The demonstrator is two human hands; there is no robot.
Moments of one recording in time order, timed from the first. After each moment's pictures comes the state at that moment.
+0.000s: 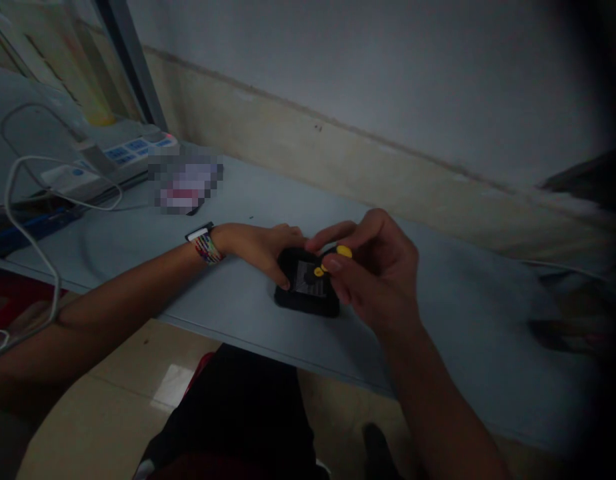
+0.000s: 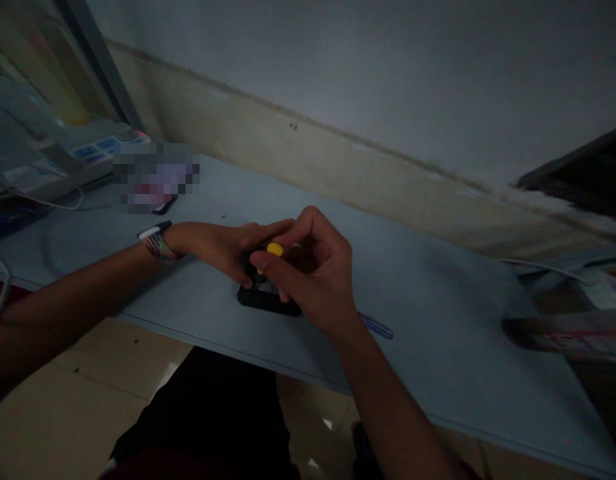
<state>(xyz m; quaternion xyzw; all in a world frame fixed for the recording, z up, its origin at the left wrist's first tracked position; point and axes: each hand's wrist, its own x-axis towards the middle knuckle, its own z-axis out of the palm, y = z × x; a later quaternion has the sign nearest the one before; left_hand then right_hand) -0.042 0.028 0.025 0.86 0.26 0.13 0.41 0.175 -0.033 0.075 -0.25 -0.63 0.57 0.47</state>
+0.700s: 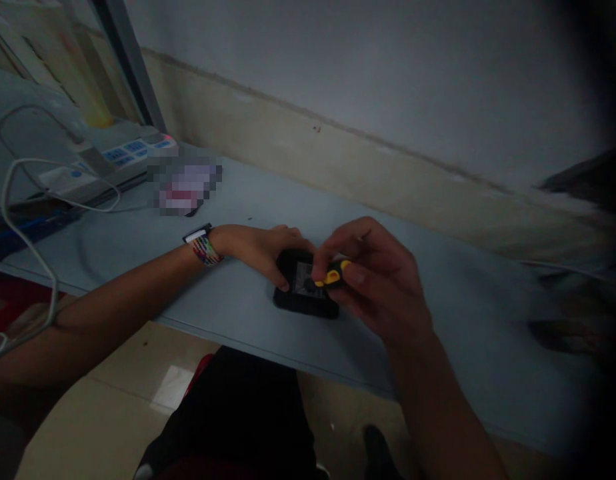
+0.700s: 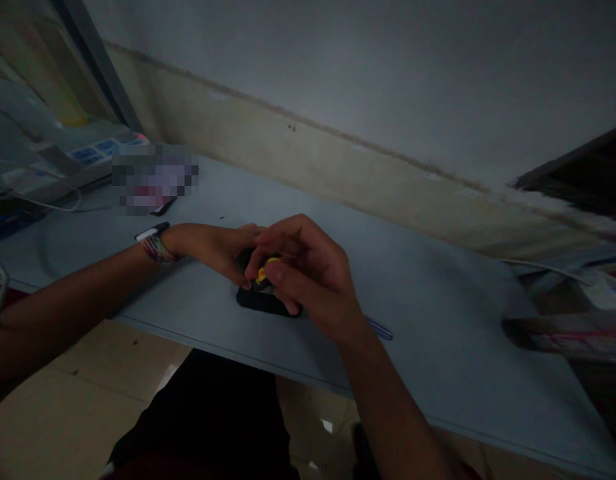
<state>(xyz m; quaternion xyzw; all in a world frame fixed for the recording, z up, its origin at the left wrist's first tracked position) -0.041 0.029 0.025 0.88 0.26 0.12 0.39 0.187 -0.037 0.080 -0.22 -0.64 0.62 0.39</state>
